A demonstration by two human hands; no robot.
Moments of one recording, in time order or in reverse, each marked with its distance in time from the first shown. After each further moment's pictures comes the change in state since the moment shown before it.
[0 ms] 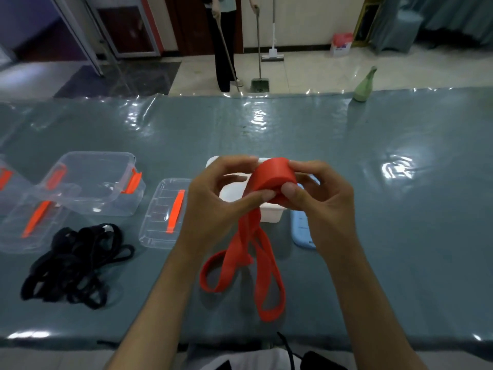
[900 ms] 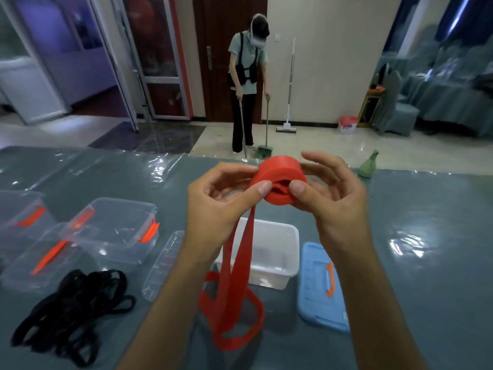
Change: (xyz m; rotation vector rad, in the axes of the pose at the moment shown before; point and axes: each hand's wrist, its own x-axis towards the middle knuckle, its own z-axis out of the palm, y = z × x) left_hand 0.050 0.081 -0.013 -0.199 0.203 0.123; right_hand 0.073 -0.093 0.045 0.030 -0.114 -0.146
